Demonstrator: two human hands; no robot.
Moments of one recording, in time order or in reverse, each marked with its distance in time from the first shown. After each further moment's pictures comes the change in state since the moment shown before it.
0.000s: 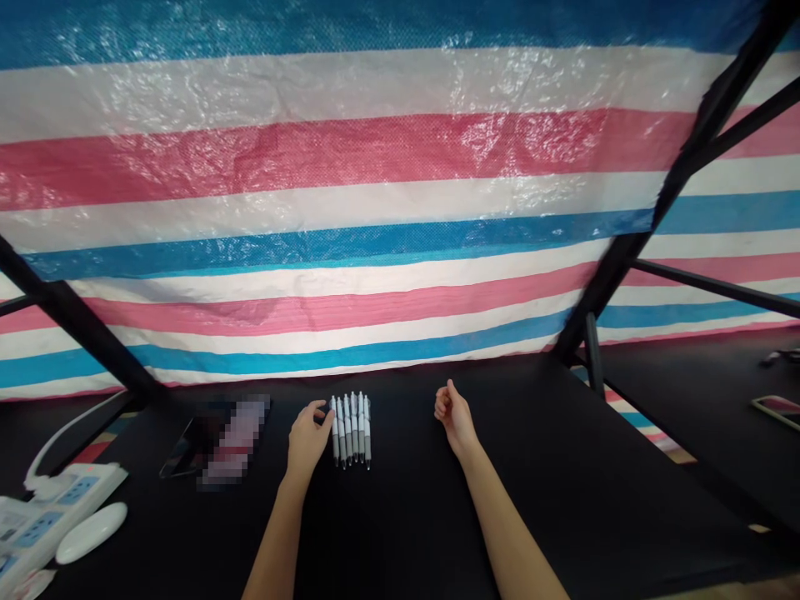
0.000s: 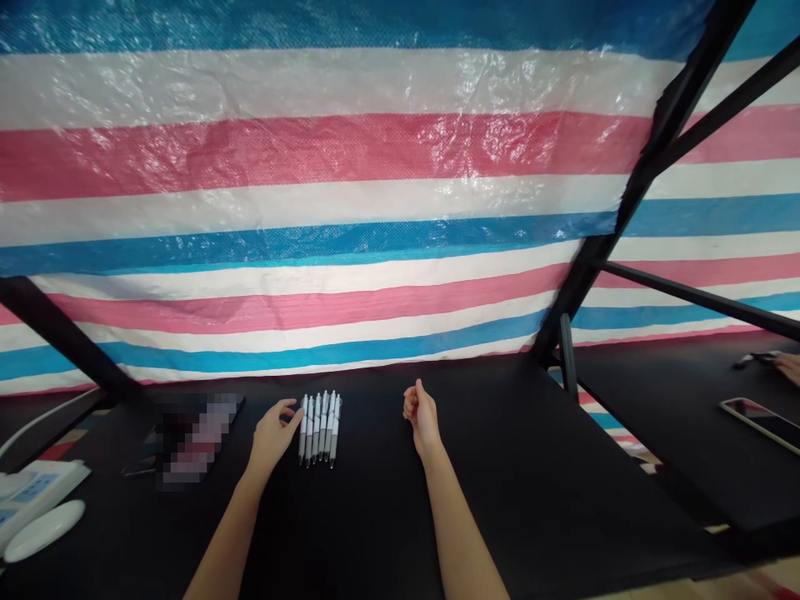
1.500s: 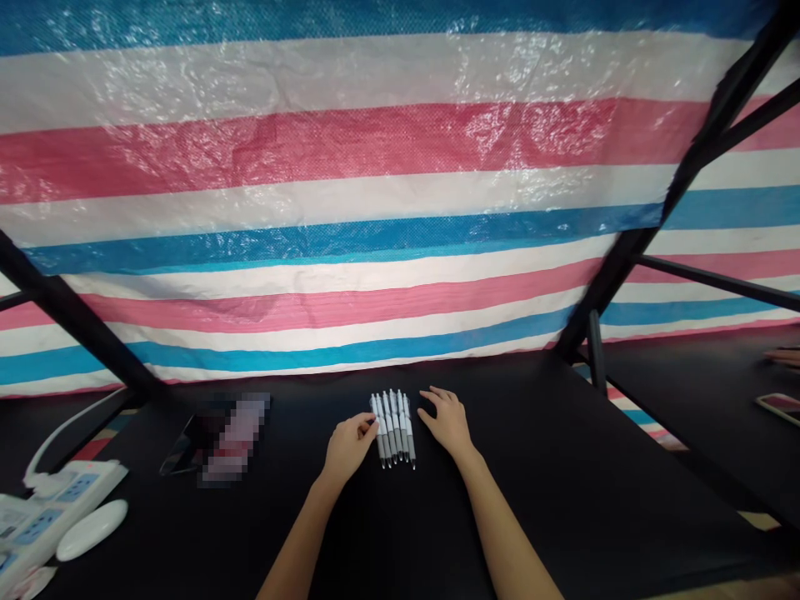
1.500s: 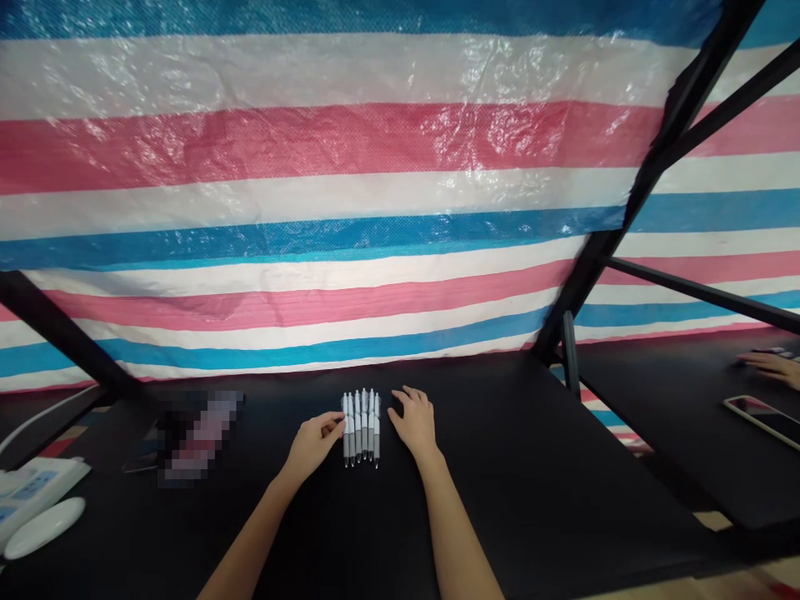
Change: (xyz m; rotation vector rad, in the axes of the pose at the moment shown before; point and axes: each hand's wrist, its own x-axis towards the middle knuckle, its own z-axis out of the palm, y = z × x) left_hand -0.029 0.037 0.035 -0.107 -0.372 0.153; right_hand -0.006 0.013 -0.008 -1.492 -0.059 -0.425
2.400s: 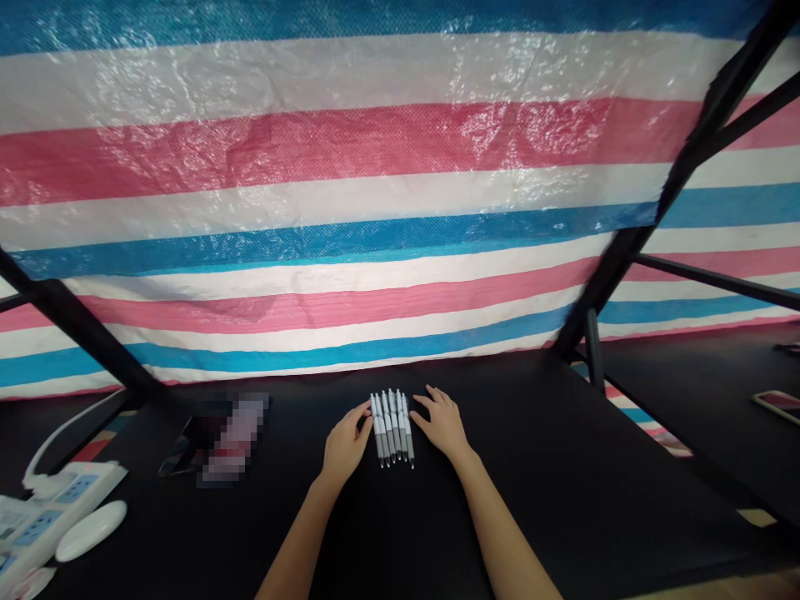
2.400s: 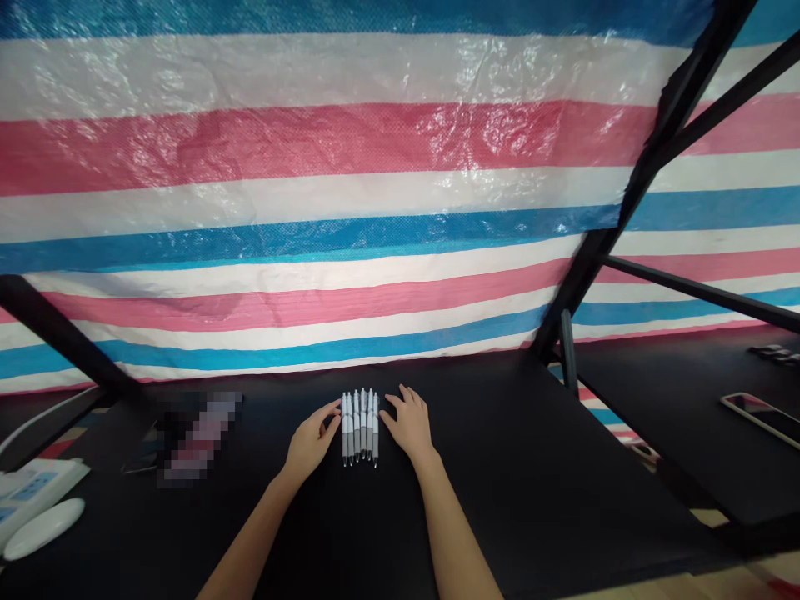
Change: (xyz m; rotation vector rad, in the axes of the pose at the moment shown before) left_hand -0.001 -0.002 0.003 0.206 0.079 0.049; right_hand -0.004 -0.010 -0.003 -0.183 -0.146 -0.024
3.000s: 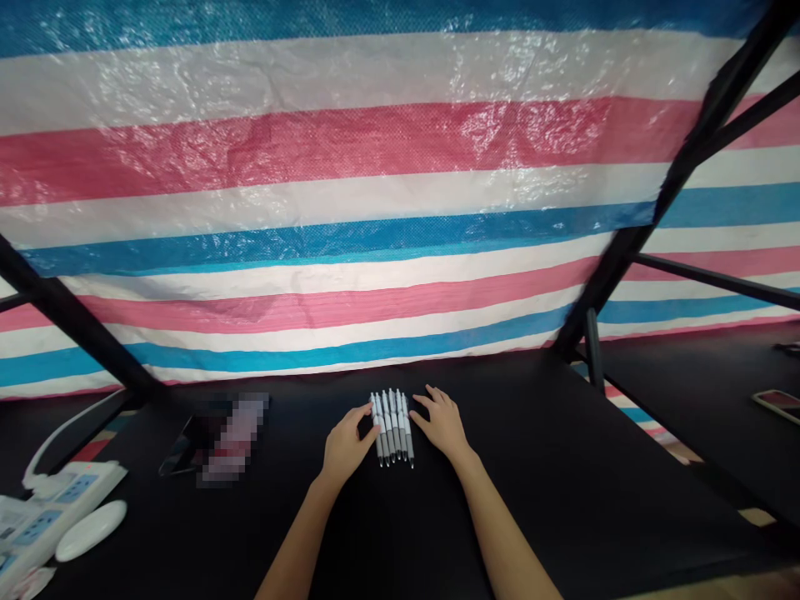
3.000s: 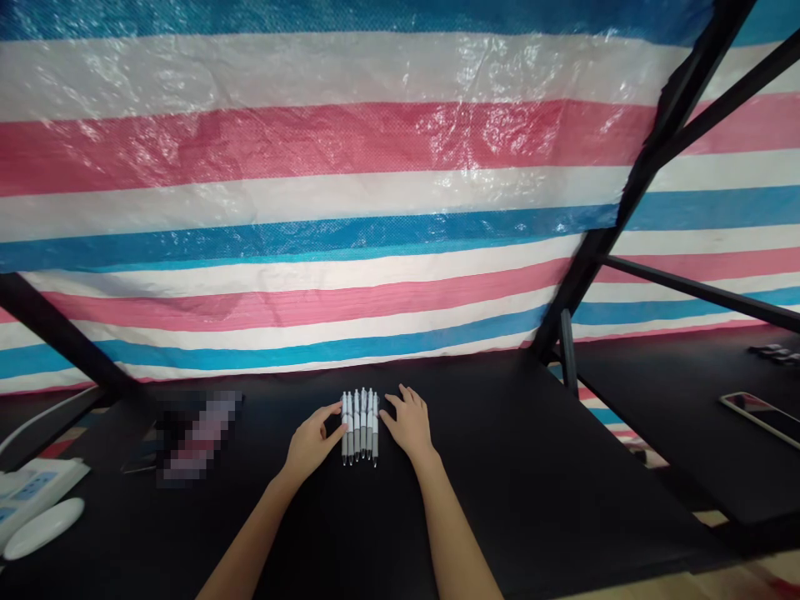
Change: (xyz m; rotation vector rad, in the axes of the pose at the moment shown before) left_hand -0.002 0.005 -0.005 0.023 -0.063 0.007; right_hand 0.001 0.000 0.002 -0.016 0.007 -0.004
